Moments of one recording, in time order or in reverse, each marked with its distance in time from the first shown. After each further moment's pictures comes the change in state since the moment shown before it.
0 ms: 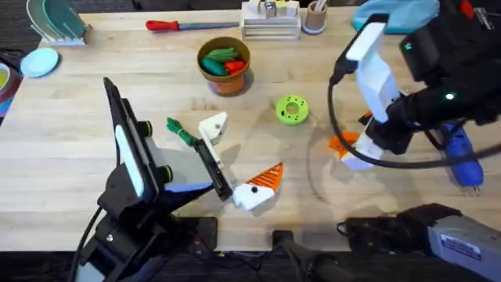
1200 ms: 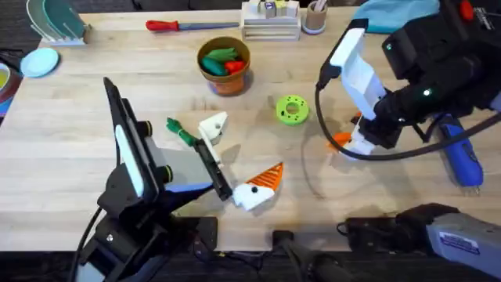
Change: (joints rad) left arm 0.000 0.000 0.000 0.000 0.000 0.000; right arm 0.028 0.086 0.000 0.071 0.044 -0.041
